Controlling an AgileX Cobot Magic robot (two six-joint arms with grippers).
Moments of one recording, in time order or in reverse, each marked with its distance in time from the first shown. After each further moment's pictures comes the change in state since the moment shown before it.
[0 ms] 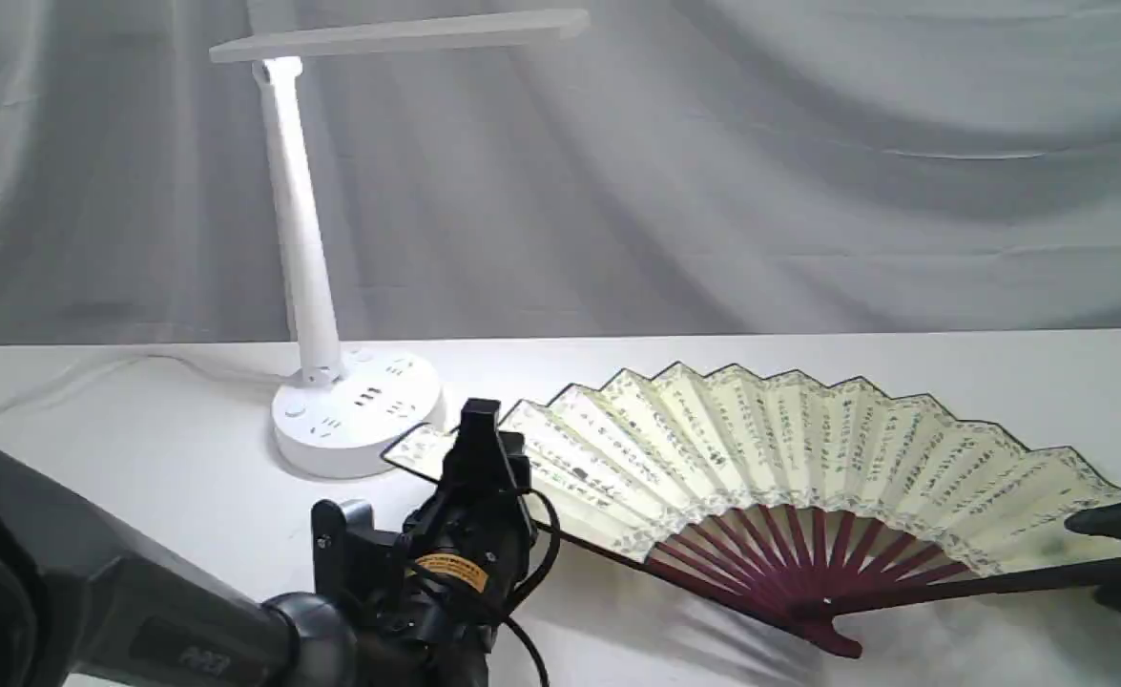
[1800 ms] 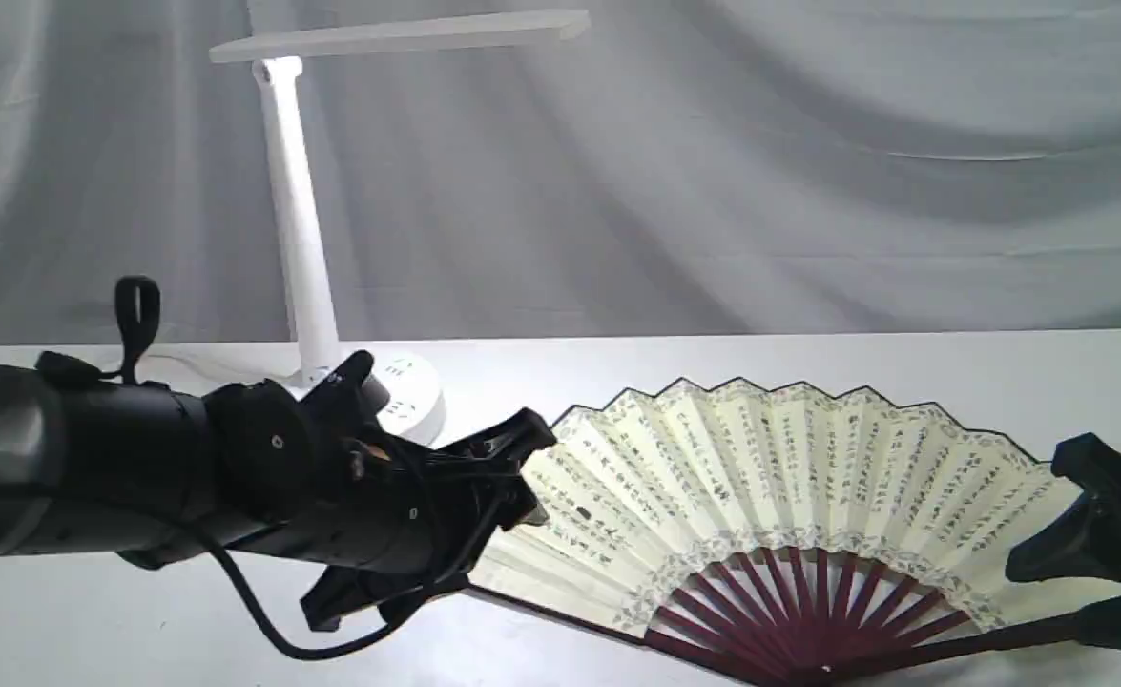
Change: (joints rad) left arm 0.192 -0.381 0.000 0.007 1.109 0.943; right arm 0.173 -0.305 0.002 -0.746 0.028 0.436
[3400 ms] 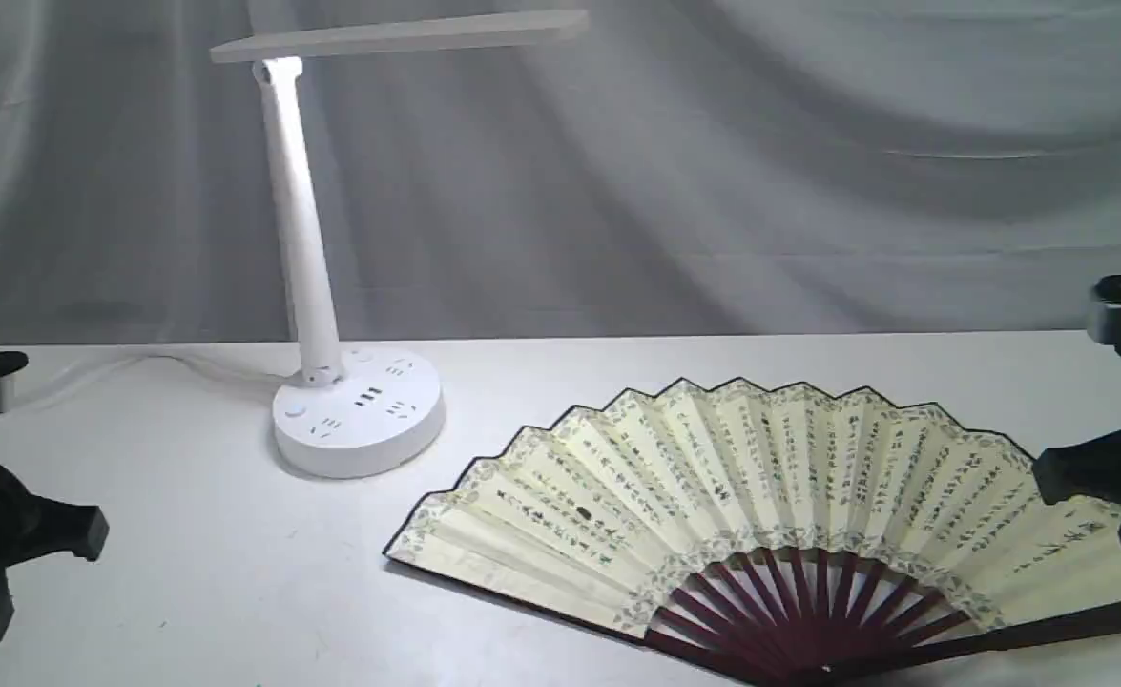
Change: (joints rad) left arm 0.532 -0.220 0.000 0.724 0.737 0.225; right arm 0.241 -0.085 -0.225 -0.956 0.046 0.490
